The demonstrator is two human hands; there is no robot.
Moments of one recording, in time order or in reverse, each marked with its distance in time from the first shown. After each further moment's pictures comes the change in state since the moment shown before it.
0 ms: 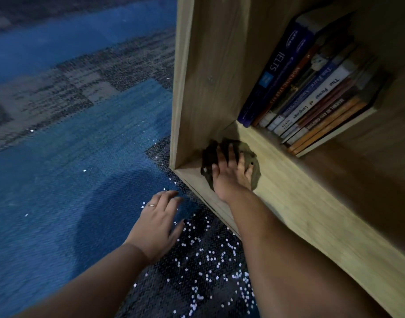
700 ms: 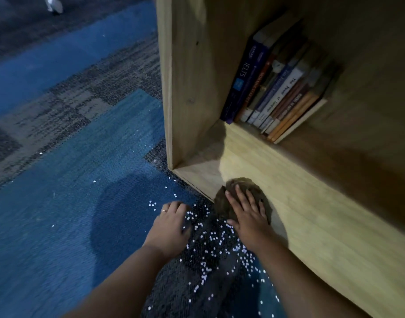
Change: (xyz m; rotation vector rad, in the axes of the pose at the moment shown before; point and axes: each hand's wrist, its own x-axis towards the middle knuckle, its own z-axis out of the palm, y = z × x) left_hand -0.022 0.040 -0.035 -0.097 -0.264 -0.094; right_hand -0.143 0.078 0.033 -0.012 -0.037 -0.114
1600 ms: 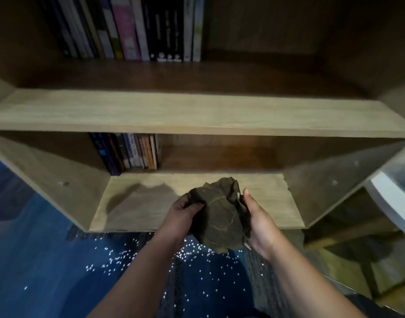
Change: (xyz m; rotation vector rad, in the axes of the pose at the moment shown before) left_hand -0.125 0.335 -0.059 -1.070 -0.457 -0.035; right_hand -0.356 0.044 -0.177 1.877 0.523 0.506
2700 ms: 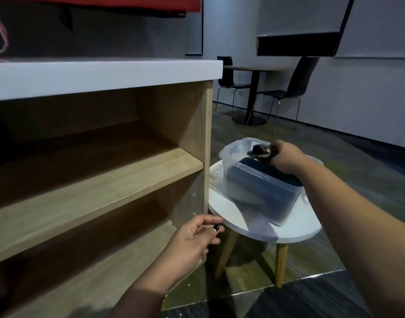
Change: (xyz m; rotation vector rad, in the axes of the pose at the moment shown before) left_hand -0.075 0.039 0.310 0.711 -0.783 0.285; right_hand -0.161 -0.213 -0.381 -0.963 1.107 -0.103
